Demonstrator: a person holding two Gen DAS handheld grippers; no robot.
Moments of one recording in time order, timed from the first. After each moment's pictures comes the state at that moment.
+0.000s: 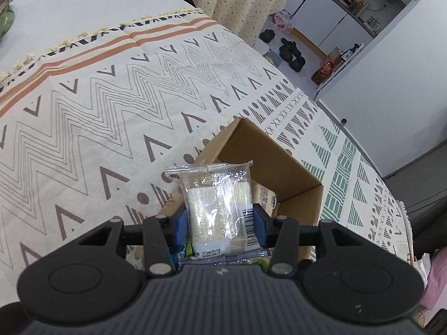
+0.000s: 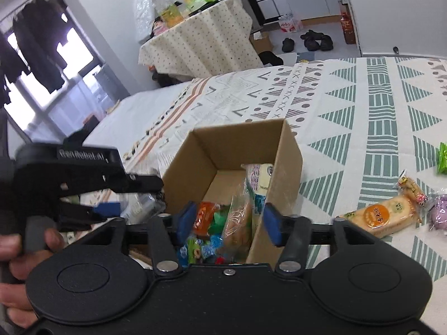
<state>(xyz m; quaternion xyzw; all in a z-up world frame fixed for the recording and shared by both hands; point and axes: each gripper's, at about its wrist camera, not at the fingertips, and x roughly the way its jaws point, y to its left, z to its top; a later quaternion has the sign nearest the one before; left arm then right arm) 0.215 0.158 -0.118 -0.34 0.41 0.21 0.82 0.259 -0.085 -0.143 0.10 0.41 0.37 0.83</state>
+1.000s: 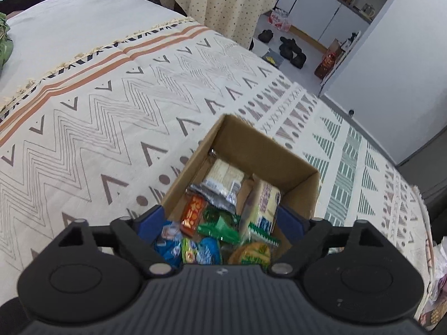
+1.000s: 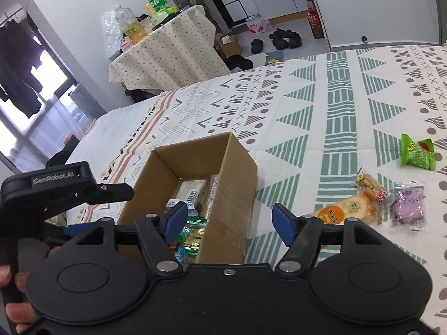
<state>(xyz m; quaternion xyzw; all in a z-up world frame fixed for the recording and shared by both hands) 0.221 0.124 -0.107 -0.28 0.42 0.23 0.83 0.281 -0.120 -0.148 0.12 0.43 0.32 0.84</state>
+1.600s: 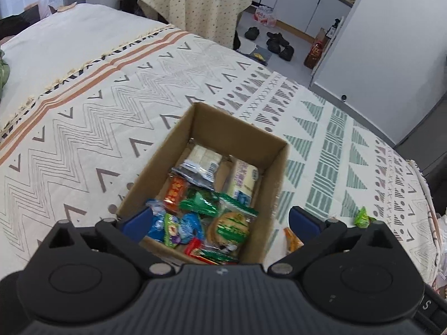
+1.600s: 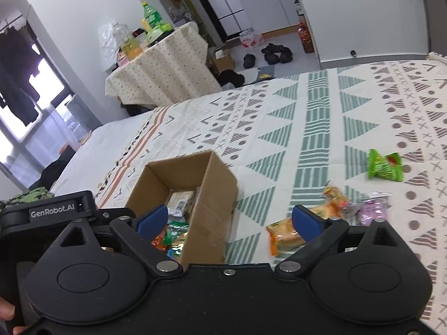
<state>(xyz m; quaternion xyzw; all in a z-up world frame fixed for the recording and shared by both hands) 0.212 0.064 -0.085 -0.23 0.43 0.22 0.85 0.275 -0.166 -0.125 0.12 0.40 0.30 0.86</state>
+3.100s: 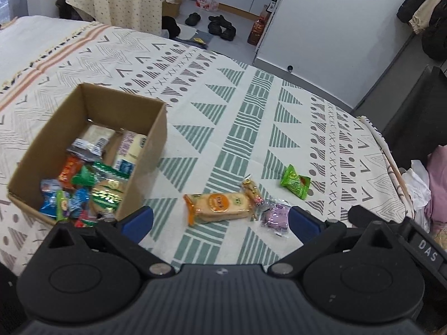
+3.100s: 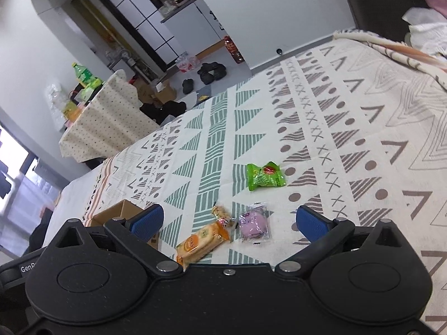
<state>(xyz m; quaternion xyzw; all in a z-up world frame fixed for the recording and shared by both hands) 0.259 -0.055 -0.100 -0.20 0.45 0.11 0.87 0.308 -0.310 -0.151 0.23 0.42 0.19 0.86</state>
